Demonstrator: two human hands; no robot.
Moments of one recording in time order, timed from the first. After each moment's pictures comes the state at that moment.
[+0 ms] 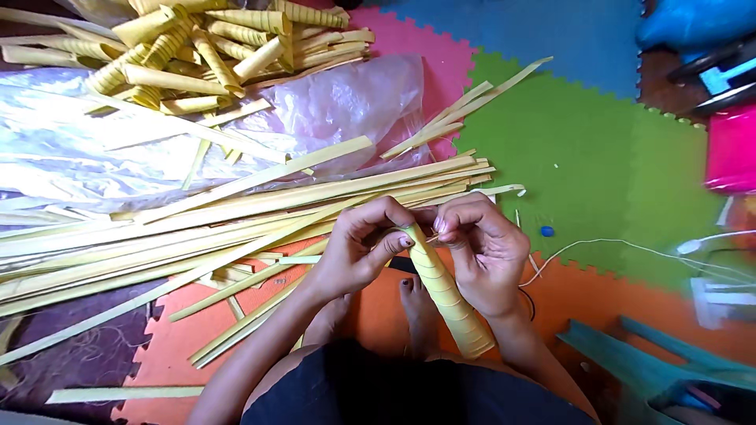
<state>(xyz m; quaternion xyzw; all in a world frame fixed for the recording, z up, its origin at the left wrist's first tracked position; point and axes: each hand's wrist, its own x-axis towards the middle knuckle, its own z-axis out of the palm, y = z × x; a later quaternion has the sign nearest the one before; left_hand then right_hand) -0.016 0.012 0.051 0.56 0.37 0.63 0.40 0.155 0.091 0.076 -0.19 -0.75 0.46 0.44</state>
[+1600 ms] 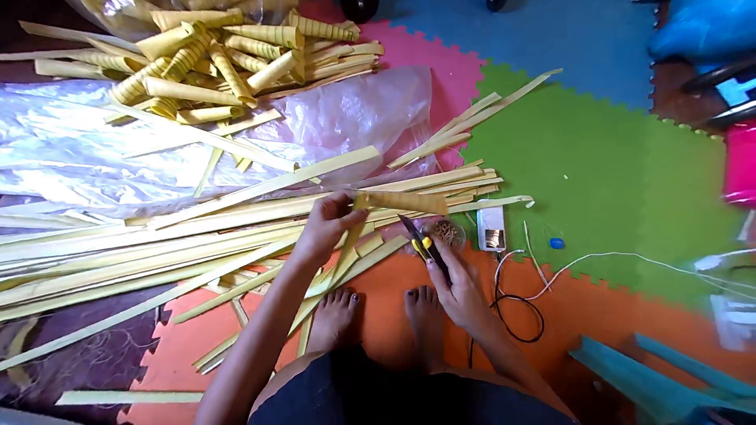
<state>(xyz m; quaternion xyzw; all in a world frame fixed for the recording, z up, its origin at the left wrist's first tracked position) -0.062 0.017 0.003 0.30 0.62 0.53 0.49 0.196 0.069 -0.010 -0.35 -0.83 0.36 0.24</state>
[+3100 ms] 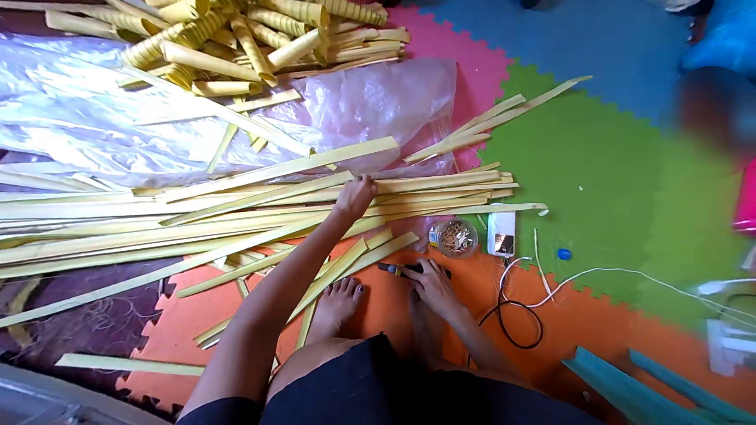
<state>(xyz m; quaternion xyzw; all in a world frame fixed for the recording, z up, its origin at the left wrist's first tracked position) -0.090 0.085 -0.119 0.61 0.76 0.00 0.23 0.214 0.058 -0.139 -0.30 -0.90 0.29 -0.10</state>
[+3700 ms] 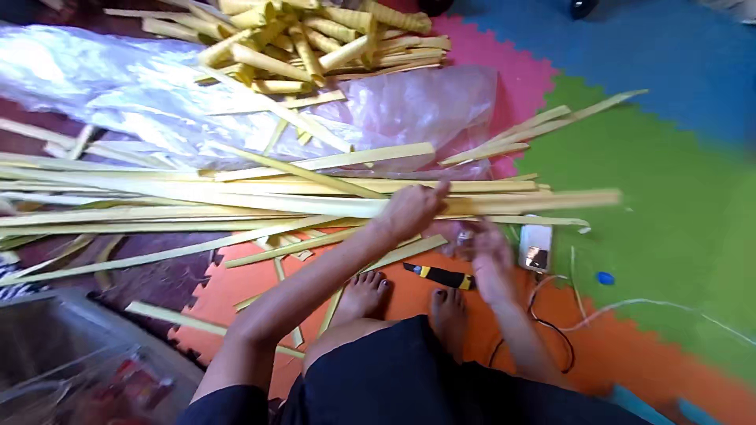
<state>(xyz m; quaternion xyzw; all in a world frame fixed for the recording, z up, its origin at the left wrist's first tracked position) -0.050 0.052 0.009 0.62 0.71 0.16 0.29 0.167 0.091 -0.043 -0.39 -0.58 0.66 0.29</state>
